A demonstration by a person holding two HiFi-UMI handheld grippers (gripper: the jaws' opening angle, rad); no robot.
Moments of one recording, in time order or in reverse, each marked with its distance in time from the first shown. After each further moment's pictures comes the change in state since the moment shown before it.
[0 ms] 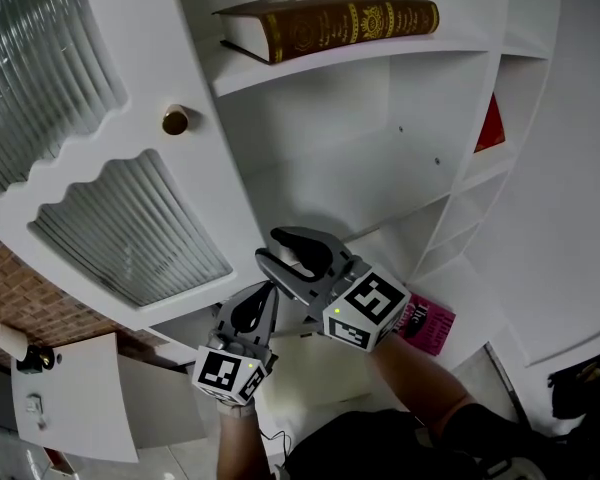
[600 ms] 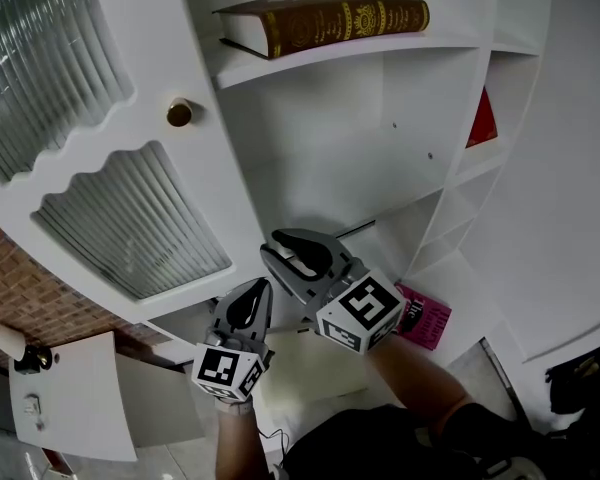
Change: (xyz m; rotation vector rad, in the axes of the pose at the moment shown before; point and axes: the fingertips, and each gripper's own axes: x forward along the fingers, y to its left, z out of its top) left arm -0.009 0.002 -0.005 0.003 0.021 0.039; right arm -0.011 0.005 -0.005 -0.065 0.042 -0.079
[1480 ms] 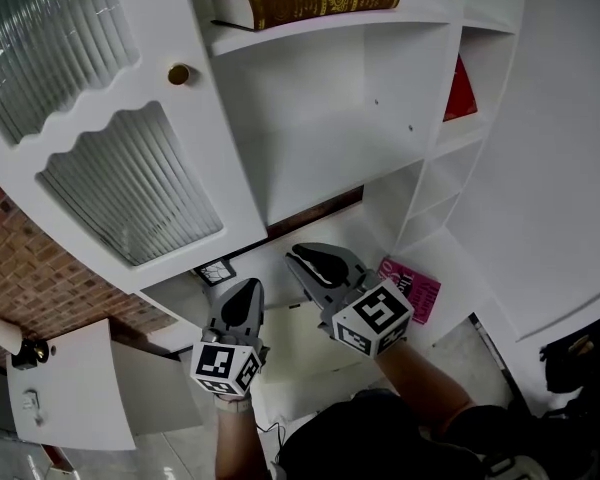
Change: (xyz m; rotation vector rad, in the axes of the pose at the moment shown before) left arm -0.048 -0.026 -0.033 -0.074 0.057 0.038; right arm -0.078 0.027 -0.047 0.049 0.102 -0.116
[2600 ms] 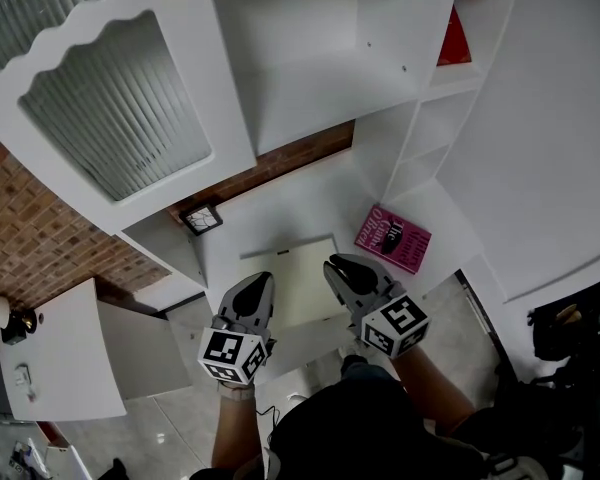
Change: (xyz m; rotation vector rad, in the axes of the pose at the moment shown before) left arm -0.061 -0.058 -0.088 -0.120 0.137 -0.090; right arm -0.112 0.028 -0.122 0.102 0.192 -0.140
